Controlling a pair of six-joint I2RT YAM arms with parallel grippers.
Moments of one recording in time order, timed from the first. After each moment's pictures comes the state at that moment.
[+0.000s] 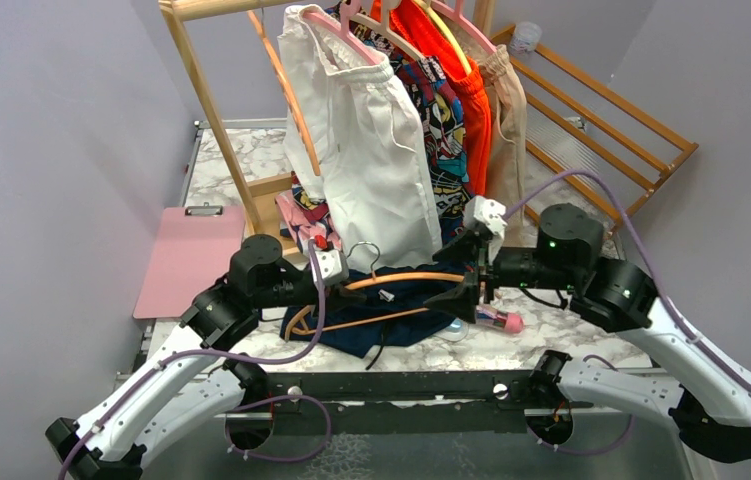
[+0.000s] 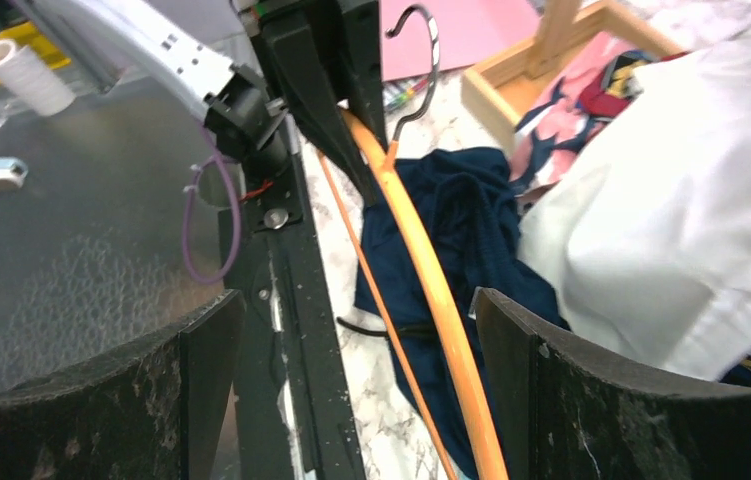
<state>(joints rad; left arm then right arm) -0.71 0.67 0.72 -0.37 0.65 0.18 0.90 0.84 1.18 -0.60 -0.43 -0.03</state>
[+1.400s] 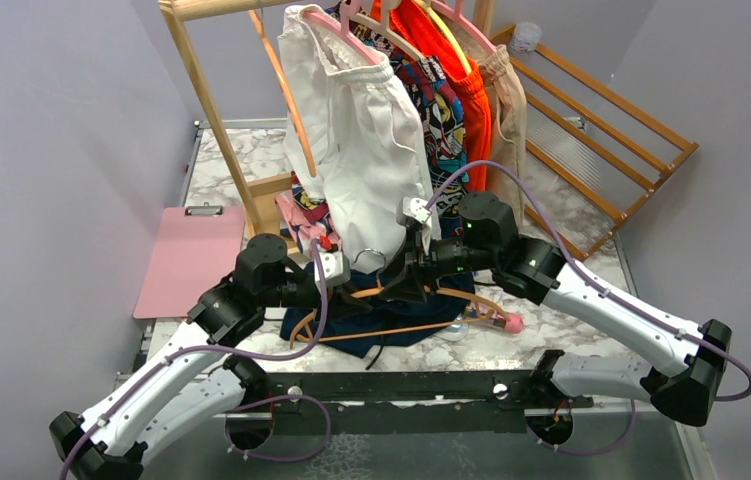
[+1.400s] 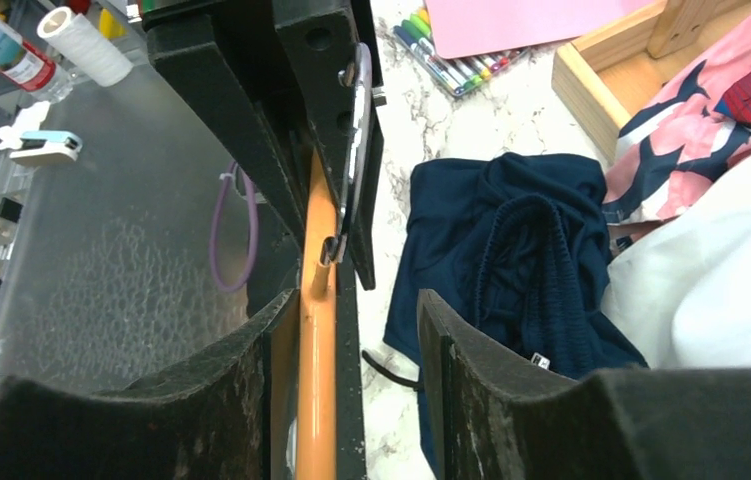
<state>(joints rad) -0.71 0.70 0.70 -0.32 0.79 0.12 0.90 1.14 1.06 -0.27 -0.65 0.01</state>
